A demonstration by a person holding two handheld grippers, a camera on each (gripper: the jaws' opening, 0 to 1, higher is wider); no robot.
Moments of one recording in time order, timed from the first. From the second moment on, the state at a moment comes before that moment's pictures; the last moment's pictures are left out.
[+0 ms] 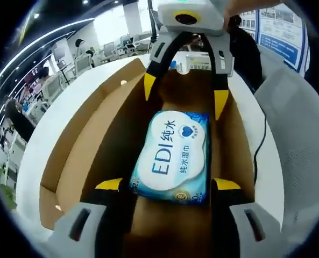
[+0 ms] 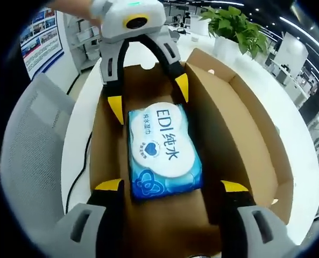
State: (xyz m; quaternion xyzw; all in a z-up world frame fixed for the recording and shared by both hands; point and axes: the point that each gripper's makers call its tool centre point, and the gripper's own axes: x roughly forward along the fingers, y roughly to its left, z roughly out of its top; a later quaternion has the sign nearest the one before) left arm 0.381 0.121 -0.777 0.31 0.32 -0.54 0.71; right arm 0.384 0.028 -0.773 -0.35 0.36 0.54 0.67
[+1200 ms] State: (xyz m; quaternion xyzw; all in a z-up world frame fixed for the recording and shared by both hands) left arm 0.384 0.119 -0.819 0.31 0.37 -0.56 0.67; right arm 0.382 0.039 -0.824 -0.36 0.39 0.56 0.64
